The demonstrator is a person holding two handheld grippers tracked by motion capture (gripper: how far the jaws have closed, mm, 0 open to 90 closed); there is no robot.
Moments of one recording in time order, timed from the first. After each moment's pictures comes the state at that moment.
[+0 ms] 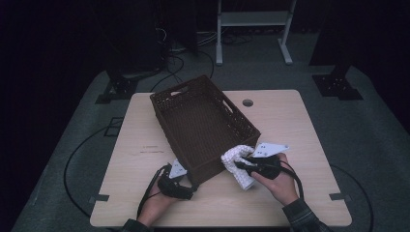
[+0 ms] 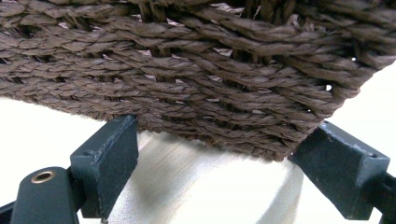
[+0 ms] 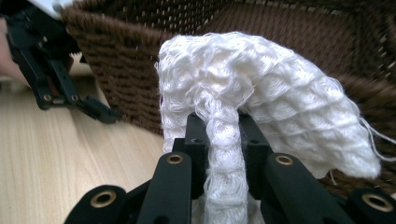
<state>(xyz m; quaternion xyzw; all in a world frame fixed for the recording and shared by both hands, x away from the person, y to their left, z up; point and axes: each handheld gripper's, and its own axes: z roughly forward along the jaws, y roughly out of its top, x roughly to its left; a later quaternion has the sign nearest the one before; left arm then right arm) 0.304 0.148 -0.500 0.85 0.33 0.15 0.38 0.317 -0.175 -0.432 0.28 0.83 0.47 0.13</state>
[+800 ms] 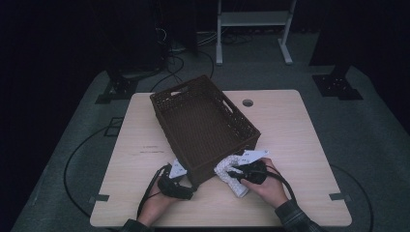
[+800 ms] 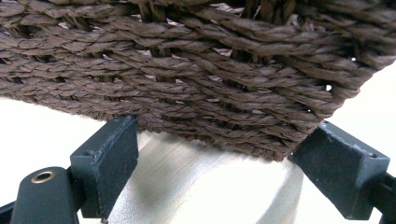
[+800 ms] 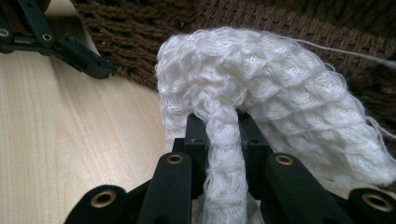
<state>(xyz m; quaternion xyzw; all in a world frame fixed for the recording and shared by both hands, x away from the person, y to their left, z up) 0.304 0.148 -0.500 0.85 0.33 0.15 0.37 0.322 -0.147 -0.467 0.26 0.87 0.40 0.11</state>
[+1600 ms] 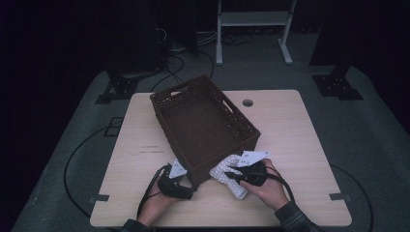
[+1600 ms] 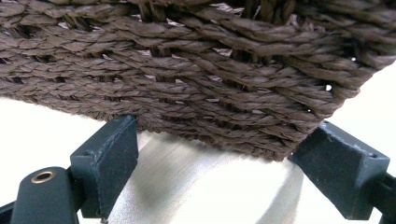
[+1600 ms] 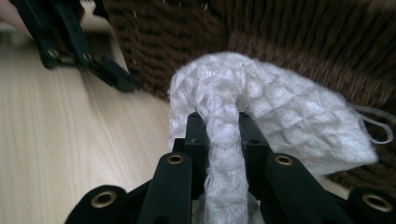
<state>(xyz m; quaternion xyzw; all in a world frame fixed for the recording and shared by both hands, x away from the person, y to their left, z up) 0.304 0.148 -0.500 0.85 0.33 0.15 0.37 0.309 -0.142 -0.448 0.24 0.87 0.42 0.12</state>
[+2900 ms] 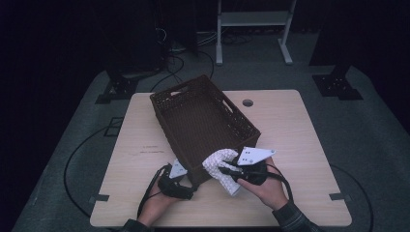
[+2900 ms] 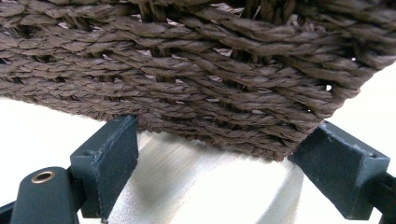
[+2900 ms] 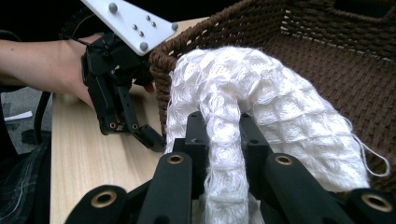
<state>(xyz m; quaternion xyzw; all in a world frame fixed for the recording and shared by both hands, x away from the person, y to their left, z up) 0.304 0.148 -0.500 0.85 0.33 0.15 0.37 0.295 -0.133 -0.410 0.20 0.84 0.49 0.13</state>
